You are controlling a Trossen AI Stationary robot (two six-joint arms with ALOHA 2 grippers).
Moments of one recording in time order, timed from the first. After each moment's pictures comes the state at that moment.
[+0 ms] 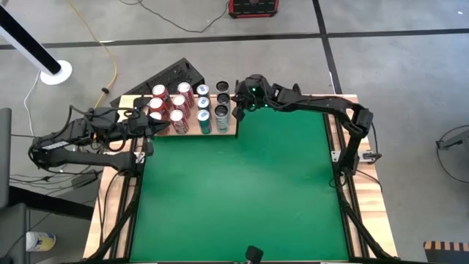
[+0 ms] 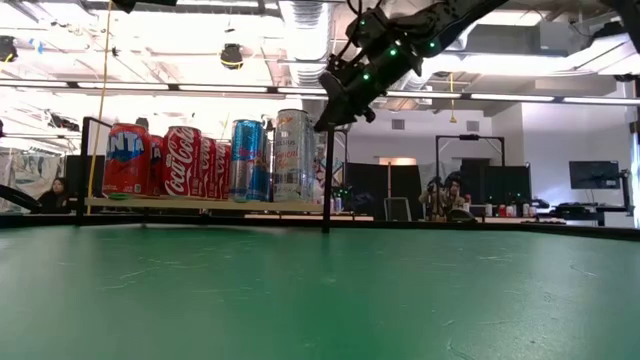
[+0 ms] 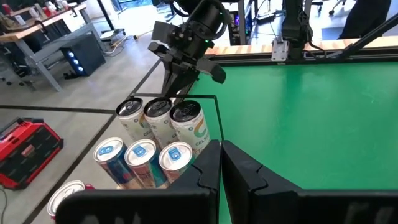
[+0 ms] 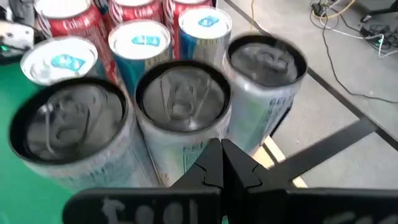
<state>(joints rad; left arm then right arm) 0.11 0.58 0.96 -0.62 -0.30 0.13 -0.46 1.82 1.43 -0.13 0.02 -0.04</state>
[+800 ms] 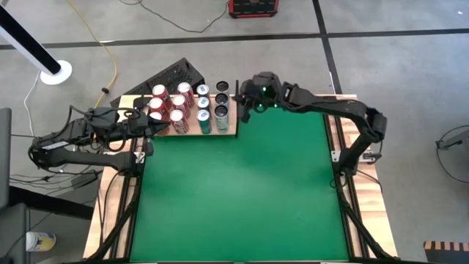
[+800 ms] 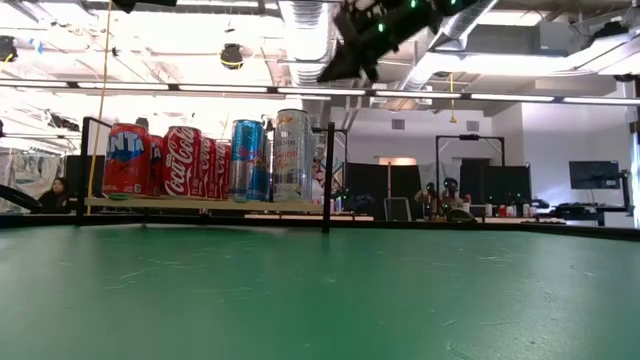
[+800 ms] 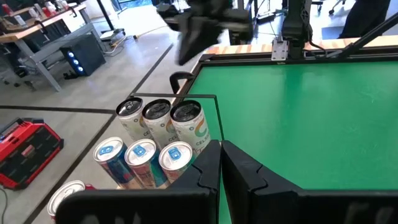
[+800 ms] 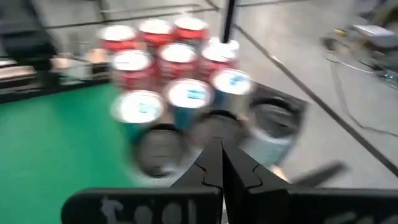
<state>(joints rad) 0.11 0.58 0.96 -0.62 -0.29 0.14 -0.38 1.66 1.45 -0.21 -0.01 -0.06</state>
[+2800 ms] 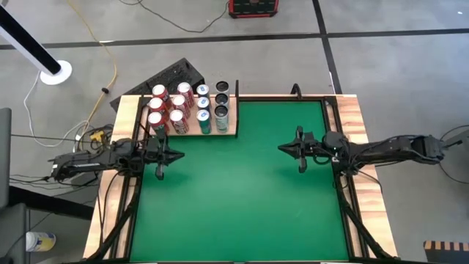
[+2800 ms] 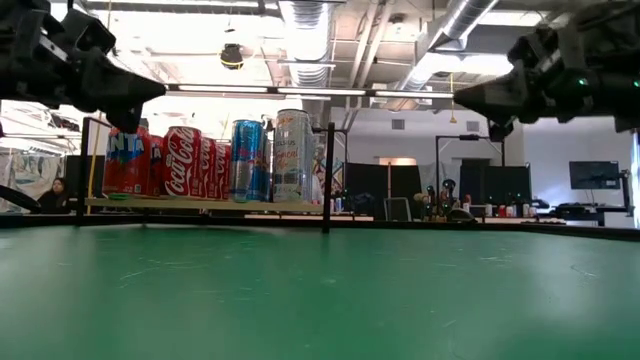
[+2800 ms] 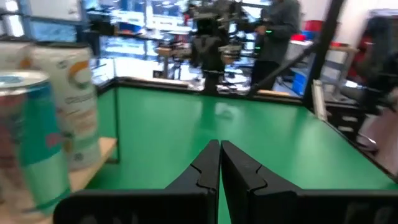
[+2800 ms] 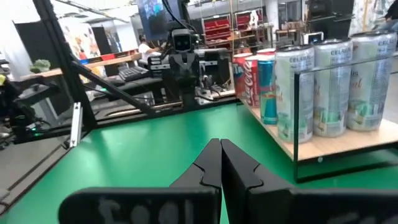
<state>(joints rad) 0.11 0.01 0.01 0.08 0.05 -0.12 -0.19 0.82 0.06 0.80 -0.13 0.18</state>
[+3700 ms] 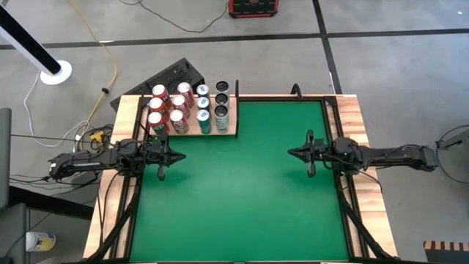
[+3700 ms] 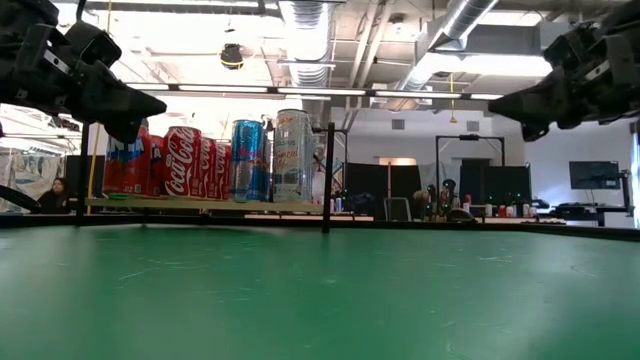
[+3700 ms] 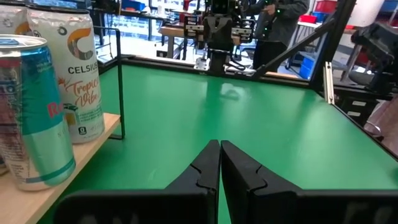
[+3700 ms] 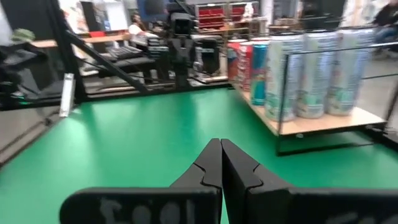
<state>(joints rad) 0.11 0.05 0.01 0.04 0.03 -0.13 -0.08 0.27 0.01 0.25 0.03 0.08</state>
